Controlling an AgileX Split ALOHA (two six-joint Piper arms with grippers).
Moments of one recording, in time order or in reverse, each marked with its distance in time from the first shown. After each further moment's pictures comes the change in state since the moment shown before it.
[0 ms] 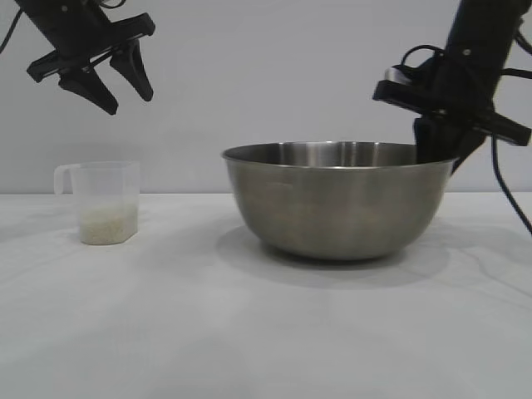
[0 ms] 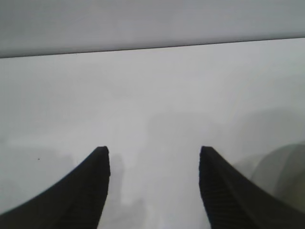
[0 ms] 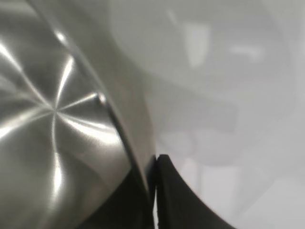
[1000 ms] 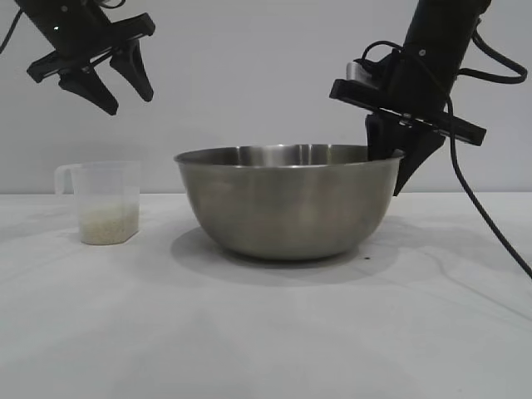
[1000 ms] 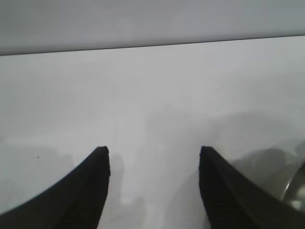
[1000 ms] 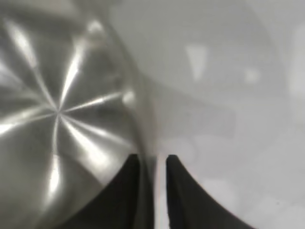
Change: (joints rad) left arm 0.000 0.000 0.000 0.000 0.003 0.000; right arm 0.002 0.001 -0.019 -0.052 0.026 0.024
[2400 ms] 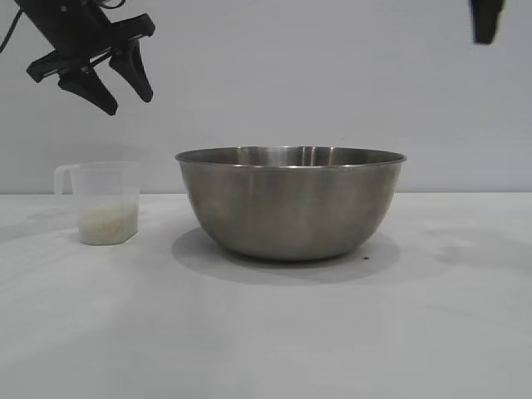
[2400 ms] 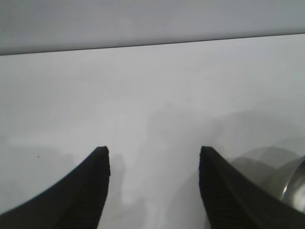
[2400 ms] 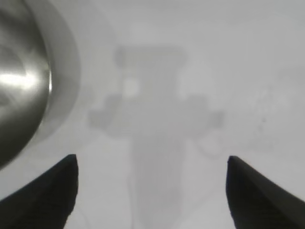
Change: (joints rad) left arm 0.000 0.000 0.000 0.027 0.012 0.000; right arm -0.064 -0.857 0.521 -0.447 0.075 0.199
